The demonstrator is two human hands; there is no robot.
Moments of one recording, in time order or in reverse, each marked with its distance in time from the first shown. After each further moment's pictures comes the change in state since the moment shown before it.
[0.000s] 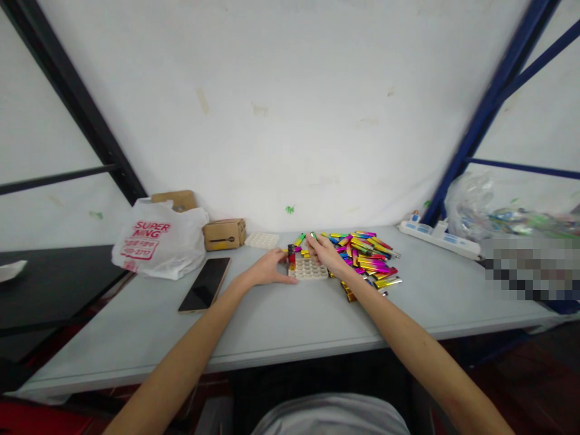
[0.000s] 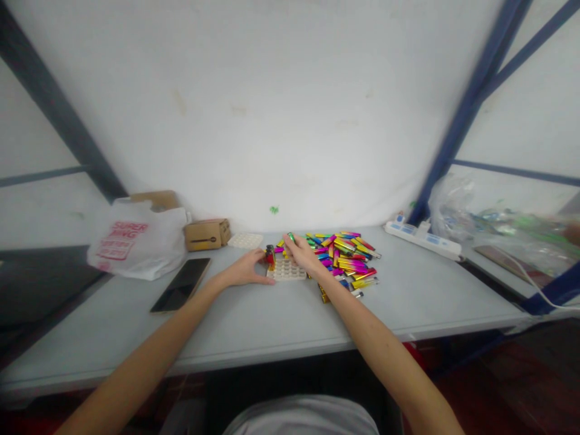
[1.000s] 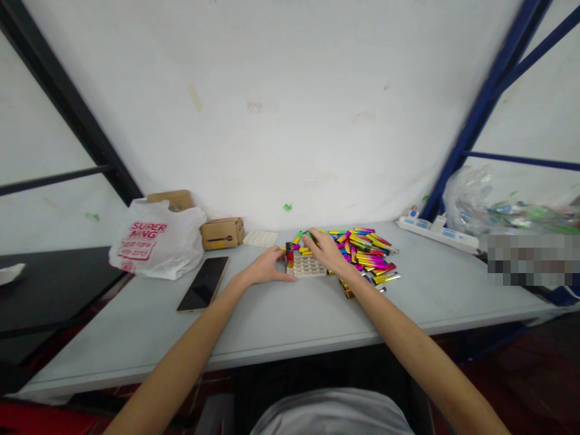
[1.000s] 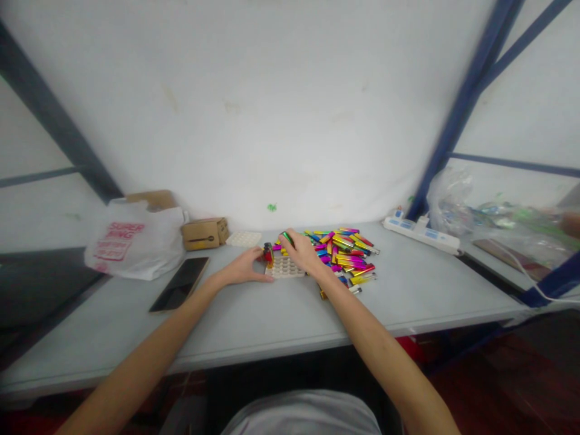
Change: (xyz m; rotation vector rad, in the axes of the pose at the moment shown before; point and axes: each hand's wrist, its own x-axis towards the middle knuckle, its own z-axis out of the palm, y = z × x) left_hand 0.000 0.000 0.000 0.003 -0.012 -0.003; right_hand -0.006 -0.012 -0.009 -0.307 0.072 -0.235
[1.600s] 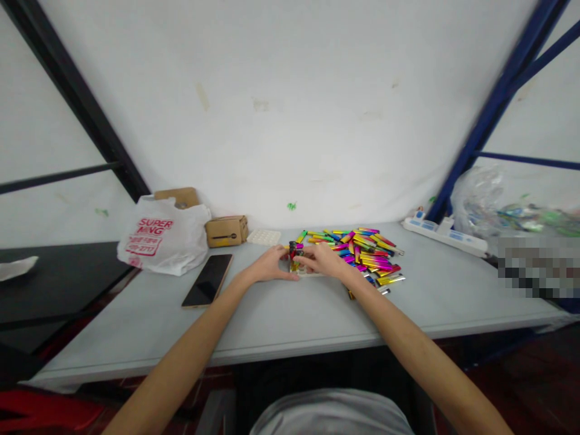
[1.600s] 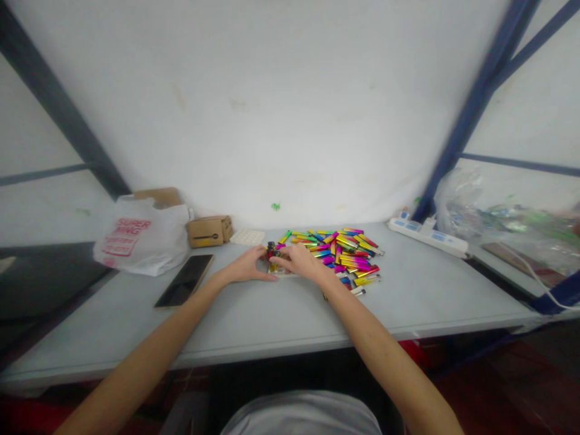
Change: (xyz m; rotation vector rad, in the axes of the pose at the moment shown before) left_hand 0.001 -0.004 0.002 0.008 0.014 0.032; right_hand -0.005 -0.001 0.005 -0.173 -0.373 -0.059
